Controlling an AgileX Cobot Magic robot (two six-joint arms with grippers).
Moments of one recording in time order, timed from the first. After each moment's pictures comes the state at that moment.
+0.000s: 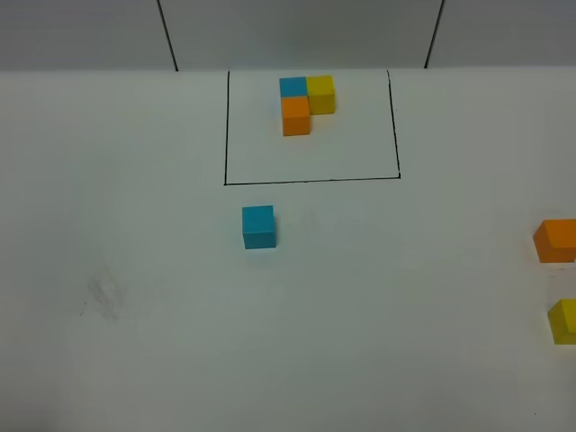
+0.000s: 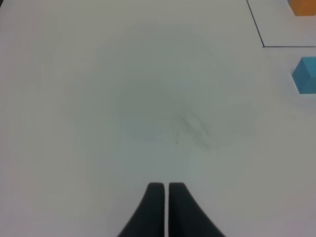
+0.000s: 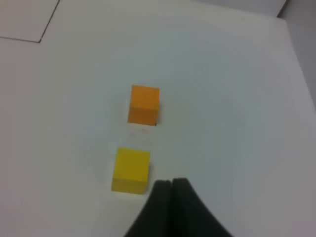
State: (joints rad) left arm 0.00 -0.01 -0.51 -0.01 1.07 -0.01; right arm -0.01 -0.01 -0.50 -0.08 1.07 -0.13
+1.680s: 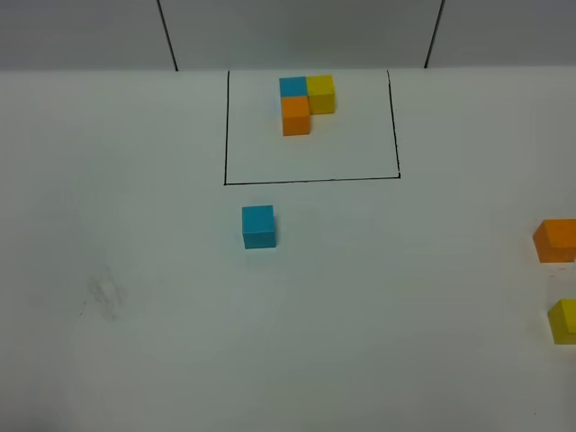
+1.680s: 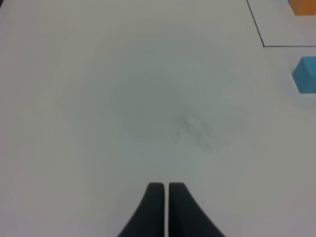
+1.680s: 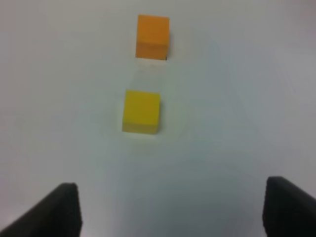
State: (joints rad) left arm 0.00 -0.01 -0.51 -0.01 1.07 -0.01; right arm -0.01 0.34 -0.63 -0.07 1.18 -0.08
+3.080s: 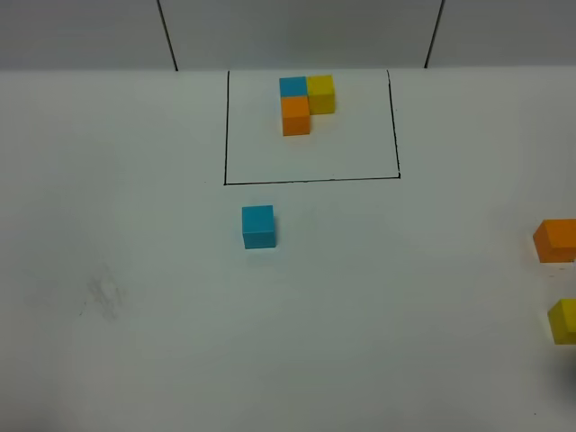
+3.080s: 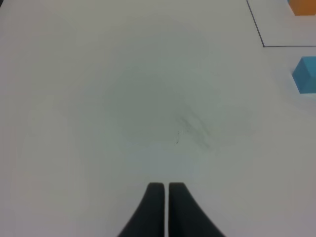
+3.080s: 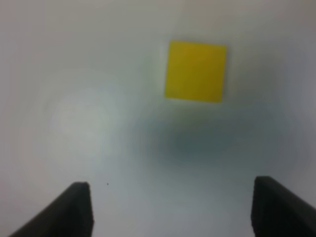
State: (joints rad) left arm 0.00 -0.01 -0.51 -0.01 1.07 -0.01; right arm -0.01 0.94 -0.54 0.03 0.88 -0.07
